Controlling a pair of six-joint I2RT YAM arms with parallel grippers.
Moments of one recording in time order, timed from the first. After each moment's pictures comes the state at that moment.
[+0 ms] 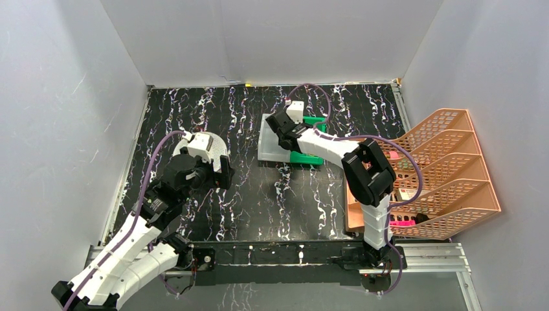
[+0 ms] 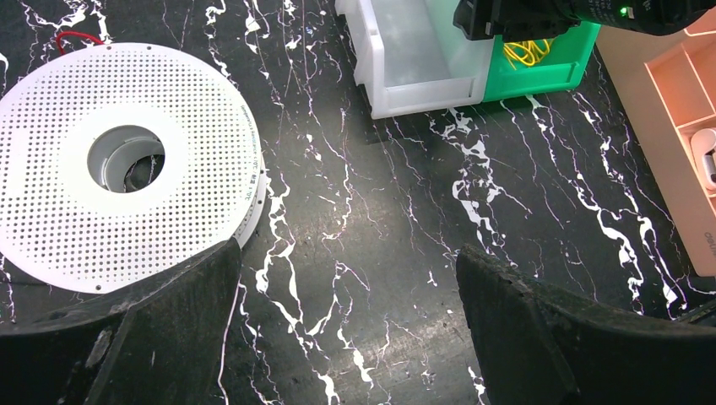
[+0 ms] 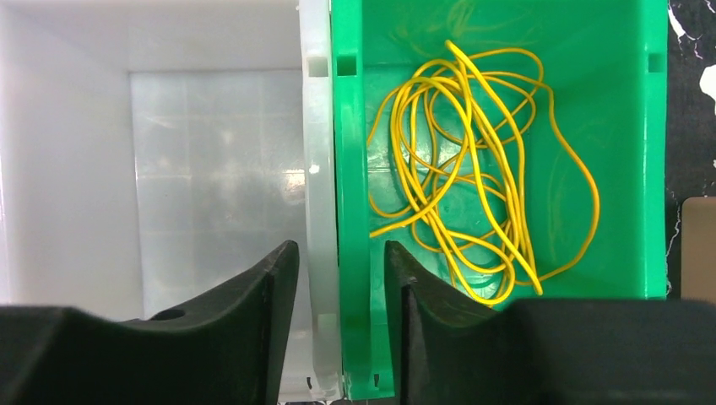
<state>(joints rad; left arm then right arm) -0.59 0.68 0.74 -0.51 -0.16 -0.24 0.75 1.99 1.47 -0.42 0.61 0.63</state>
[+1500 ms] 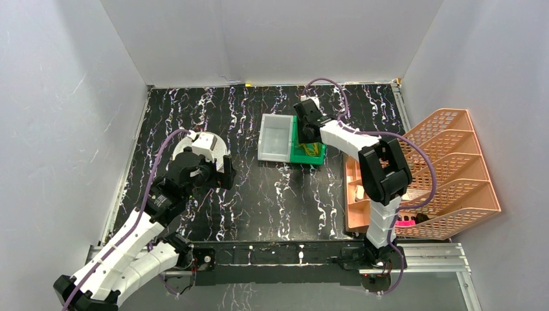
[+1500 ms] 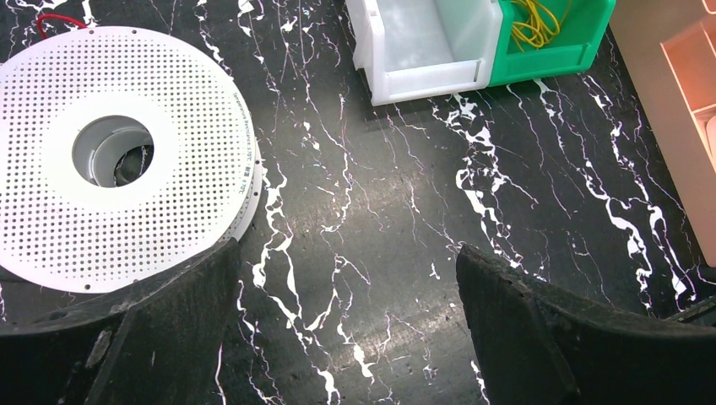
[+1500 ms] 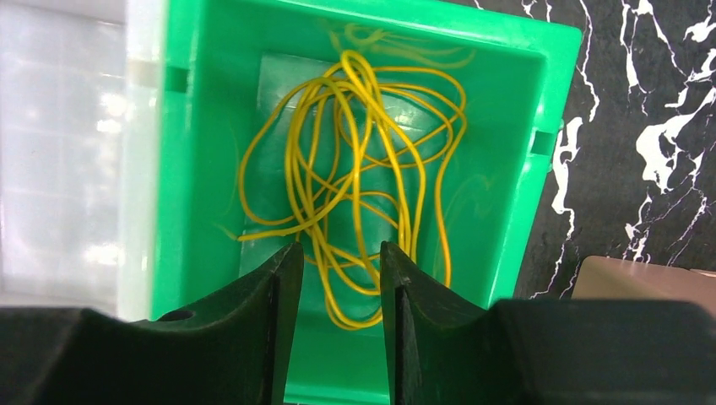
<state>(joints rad) -0.59 0.73 0.74 -0.51 -0.14 -0.23 0.55 1.91 1.40 -0.43 0.31 0.33</state>
